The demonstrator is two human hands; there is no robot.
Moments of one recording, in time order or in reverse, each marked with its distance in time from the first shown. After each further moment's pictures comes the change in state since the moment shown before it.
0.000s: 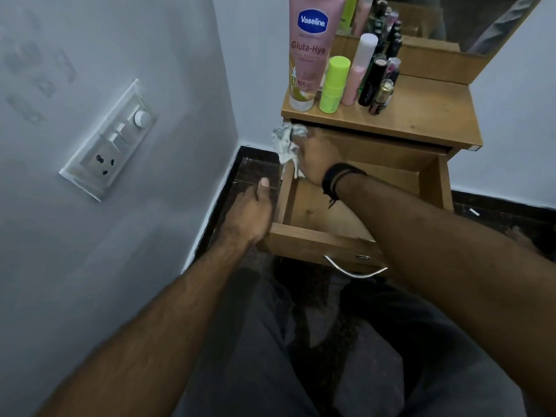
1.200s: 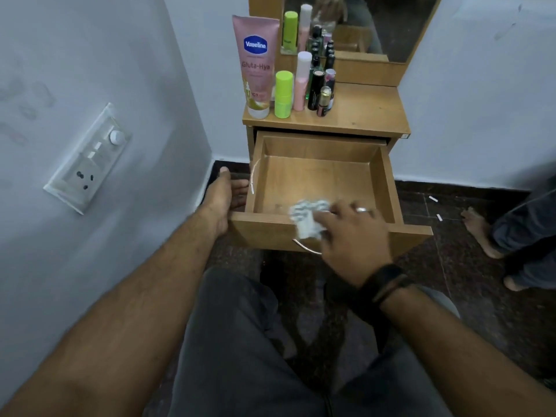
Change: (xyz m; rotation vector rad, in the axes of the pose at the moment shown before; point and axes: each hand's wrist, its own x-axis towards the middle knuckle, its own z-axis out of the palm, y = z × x) left_hand 0.003 0.026 -0.010 -0.732 -0.145 -0.300; right_hand -0.233 0.011 -0.015 -0.319 0.183 0.182
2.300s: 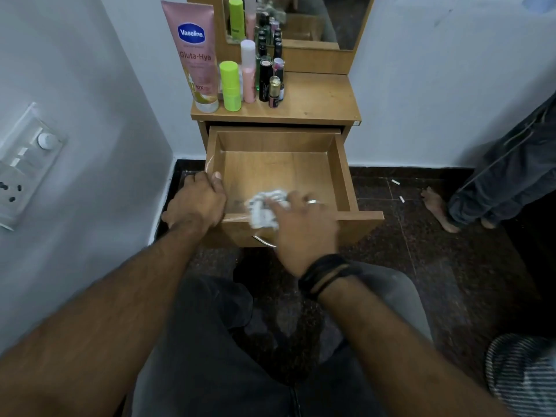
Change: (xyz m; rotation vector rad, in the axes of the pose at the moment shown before) left_hand -0.021 -0.012 0.037 1.162 0.270 0.472; right_hand -0.004 -0.013 -0.011 0.025 -0.071 0.120
